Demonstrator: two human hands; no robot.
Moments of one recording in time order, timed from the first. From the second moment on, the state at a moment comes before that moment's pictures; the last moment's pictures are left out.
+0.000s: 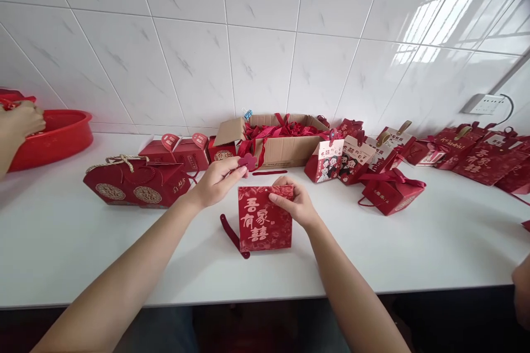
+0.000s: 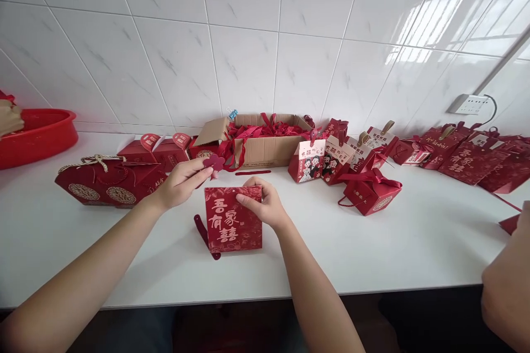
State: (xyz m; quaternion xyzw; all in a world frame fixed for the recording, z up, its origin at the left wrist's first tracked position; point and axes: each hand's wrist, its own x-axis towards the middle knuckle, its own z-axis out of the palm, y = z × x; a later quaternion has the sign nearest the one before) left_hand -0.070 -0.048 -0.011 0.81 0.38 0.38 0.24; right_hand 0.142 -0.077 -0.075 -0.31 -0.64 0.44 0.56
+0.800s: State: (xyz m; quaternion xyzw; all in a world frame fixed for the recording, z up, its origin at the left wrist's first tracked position) left_hand -0.069 -0.058 -0.066 0.87 0.15 0.43 -0.16; right_hand 0.123 -0.107 -0.071 -0.22 -0.79 -0.04 0.56
